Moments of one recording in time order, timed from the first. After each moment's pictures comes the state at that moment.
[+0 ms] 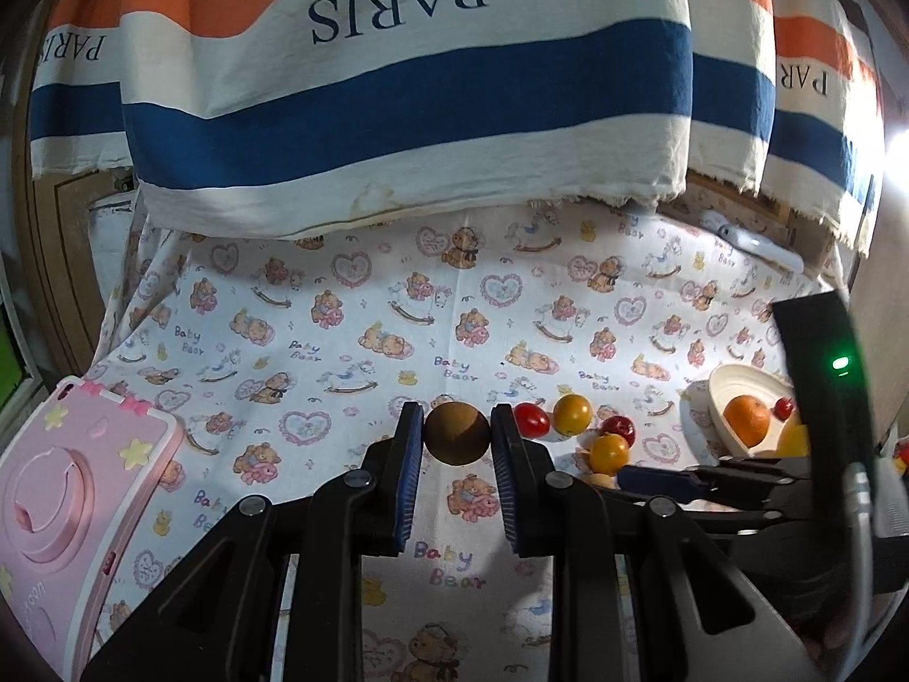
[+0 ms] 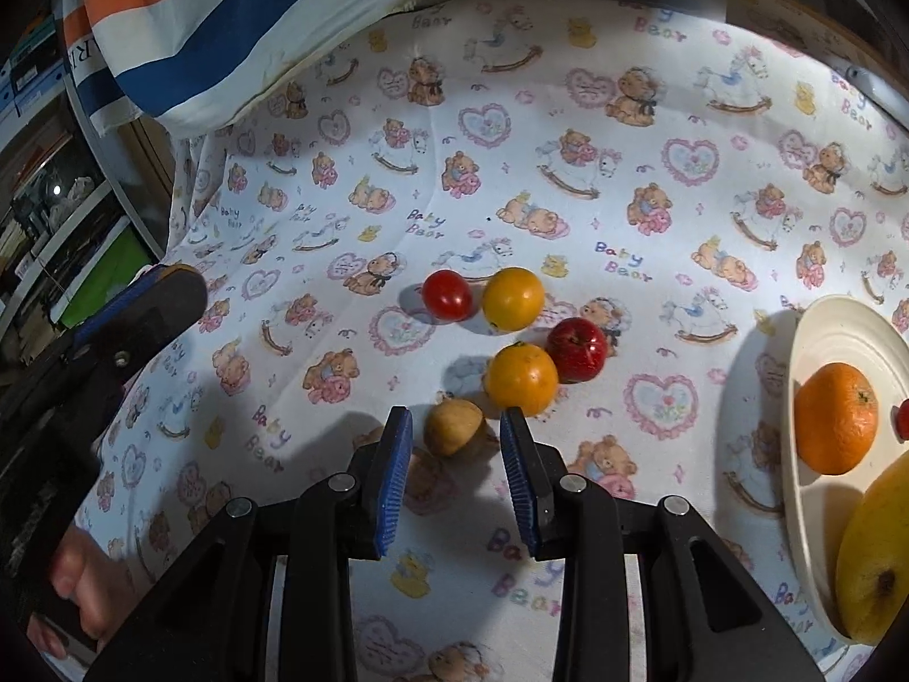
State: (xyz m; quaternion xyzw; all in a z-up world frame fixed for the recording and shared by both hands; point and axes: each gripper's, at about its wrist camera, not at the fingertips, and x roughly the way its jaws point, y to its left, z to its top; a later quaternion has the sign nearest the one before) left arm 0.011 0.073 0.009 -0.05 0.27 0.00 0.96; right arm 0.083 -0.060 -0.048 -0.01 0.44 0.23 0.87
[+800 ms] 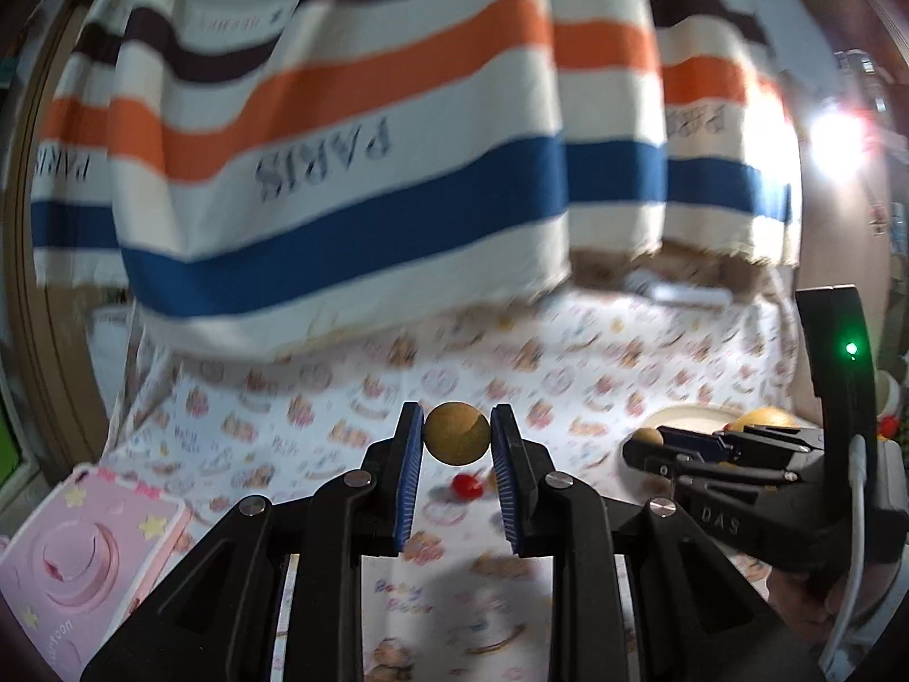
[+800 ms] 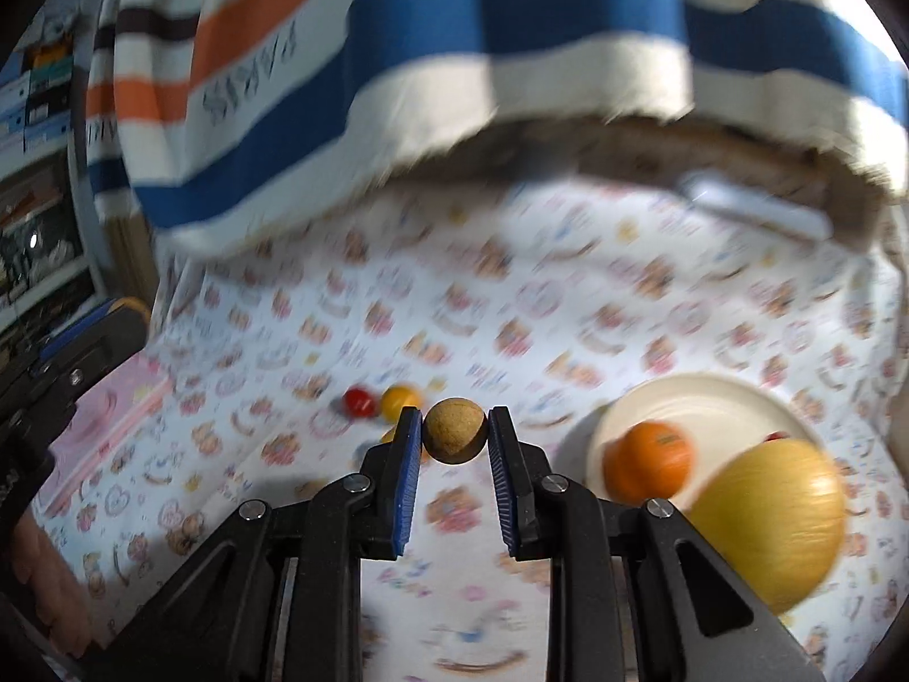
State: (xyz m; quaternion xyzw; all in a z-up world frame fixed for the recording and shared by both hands) left arm -0.044 0.028 0.047 0.01 0.14 -0.04 0.99; right arm 0.021 -0.135 0.004 0.01 0.25 0.15 0.96
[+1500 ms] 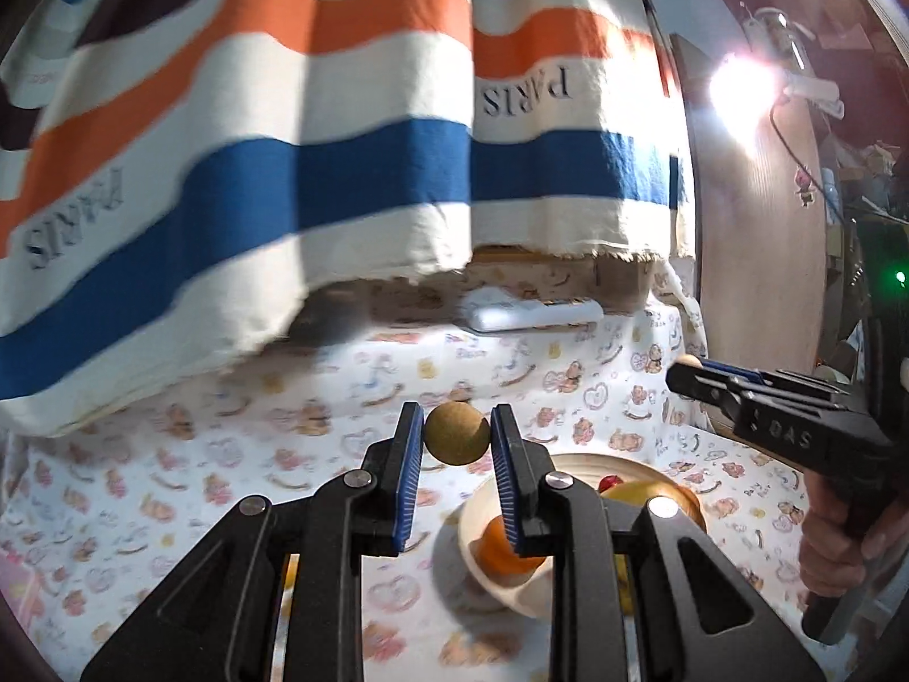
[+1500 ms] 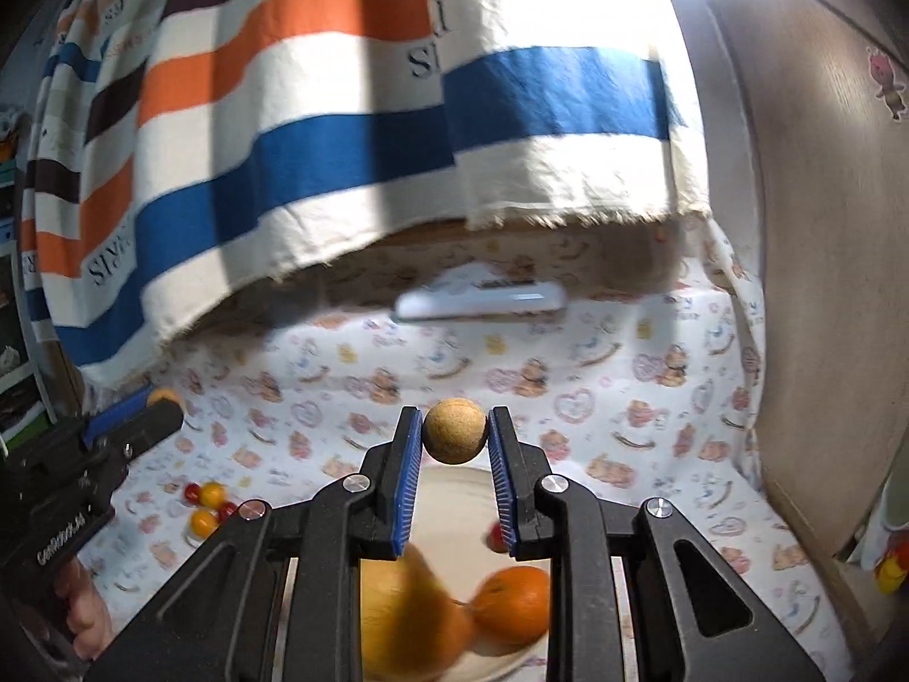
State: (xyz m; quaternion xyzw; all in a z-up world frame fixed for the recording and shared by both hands) left arm 0.026 -0.110 0.048 0.04 0.13 -0.17 0.98; right arm 0.016 -0.320 0.033 0.06 0.16 0.06 0.98
